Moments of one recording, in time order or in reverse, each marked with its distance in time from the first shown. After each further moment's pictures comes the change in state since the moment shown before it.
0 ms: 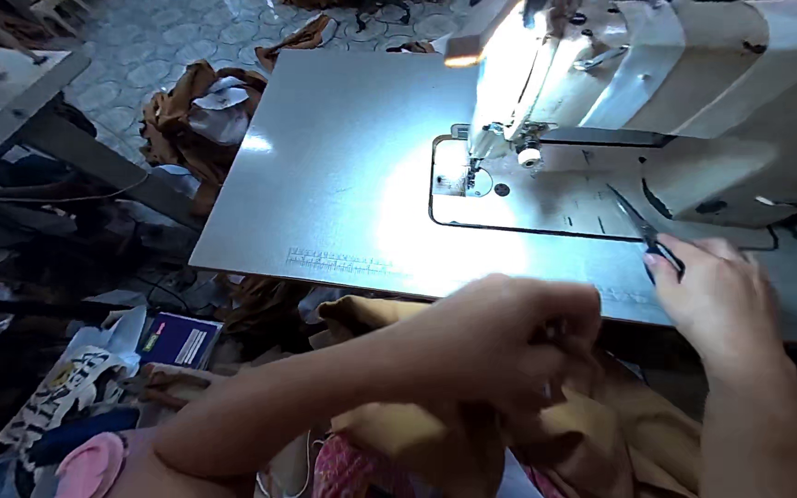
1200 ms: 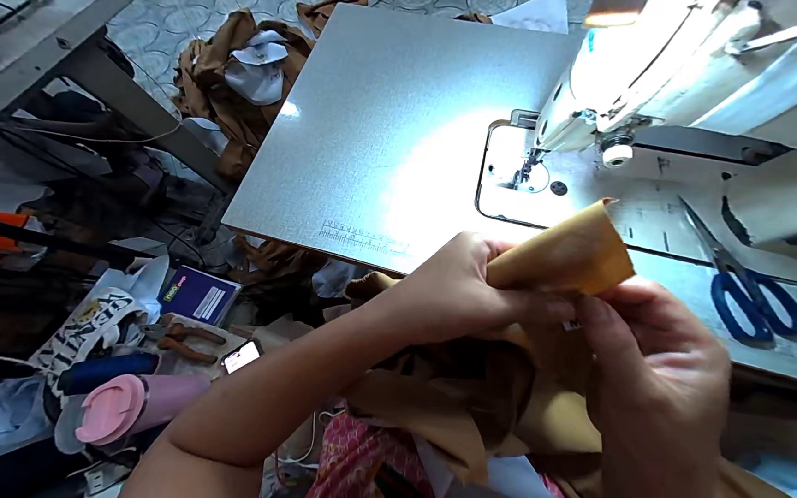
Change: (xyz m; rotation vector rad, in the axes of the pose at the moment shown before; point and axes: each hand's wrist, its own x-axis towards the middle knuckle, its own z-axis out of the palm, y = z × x) left_hand -0.038 -0.037 -0.017 -0.483 0.381 -0.189; right_hand -0.064 -0.158 0.031 1.127 0.099 -0.268
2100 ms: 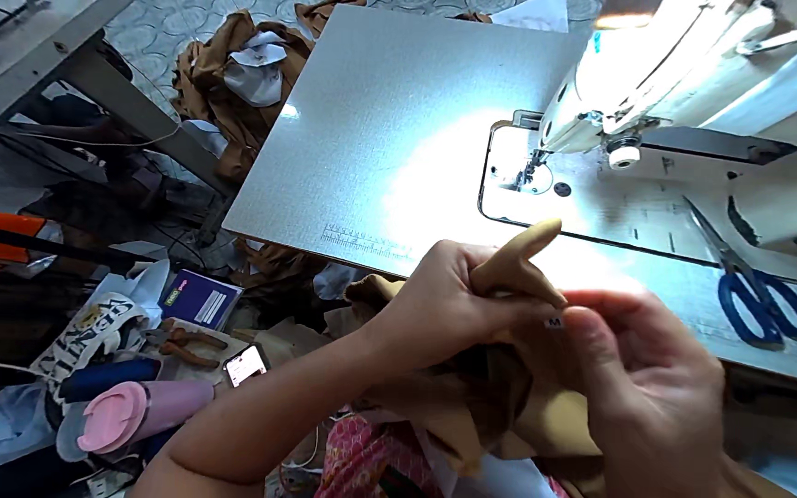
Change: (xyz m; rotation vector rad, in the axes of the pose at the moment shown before) left_hand -0.013 -0.008 -0.002 0.062 0.132 0.140; right_hand -0.005 -0.006 0.006 -0.198 -0.037 0.003
